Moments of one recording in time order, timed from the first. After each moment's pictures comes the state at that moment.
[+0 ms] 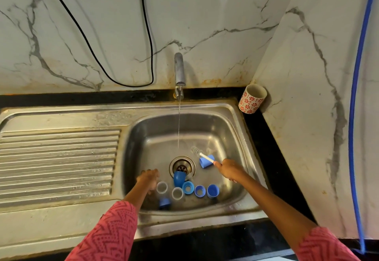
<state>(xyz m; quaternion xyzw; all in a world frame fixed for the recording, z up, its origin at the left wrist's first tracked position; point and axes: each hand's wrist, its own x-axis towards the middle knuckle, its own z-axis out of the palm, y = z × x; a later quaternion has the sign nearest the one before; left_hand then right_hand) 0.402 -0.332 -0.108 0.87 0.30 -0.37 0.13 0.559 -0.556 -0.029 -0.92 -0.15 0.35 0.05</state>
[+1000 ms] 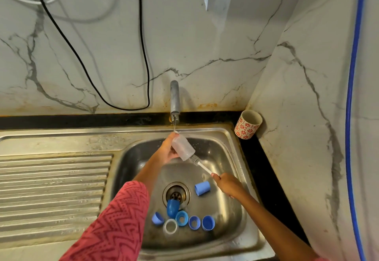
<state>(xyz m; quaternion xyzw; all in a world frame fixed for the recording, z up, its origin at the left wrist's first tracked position) 0.552 -0.314 -0.007 0.44 0.36 0.00 0.82 0.601 -0.539 -0.022 -0.93 -0.13 0.33 0.08</state>
